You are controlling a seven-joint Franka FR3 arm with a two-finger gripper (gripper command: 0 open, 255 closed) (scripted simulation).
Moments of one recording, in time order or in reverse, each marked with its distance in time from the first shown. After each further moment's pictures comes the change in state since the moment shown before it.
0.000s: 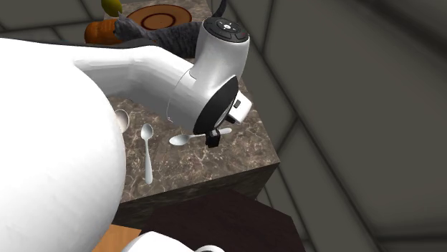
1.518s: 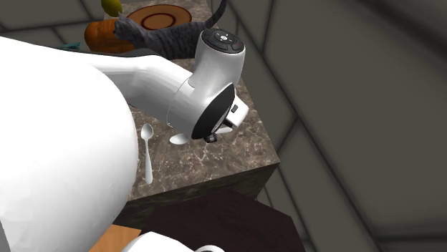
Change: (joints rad) arm 0.008 0.047 0.023 -0.016 0.023 0.067 -0.001
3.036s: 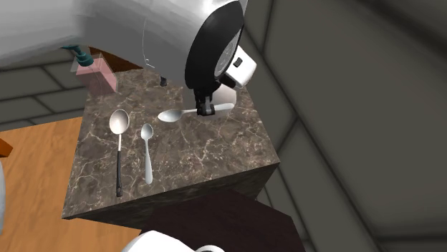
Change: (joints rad) arm -0.027 -0.182 -0.089 0.195 -0.112 -0.370 0.084
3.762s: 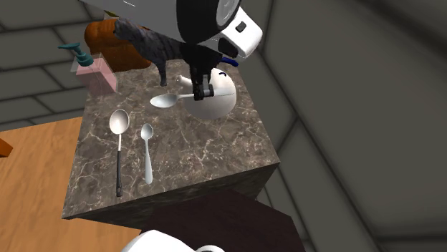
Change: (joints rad) arm -0.012 -0.023 -0.038 0.129 -0.041 -0.150 0.032
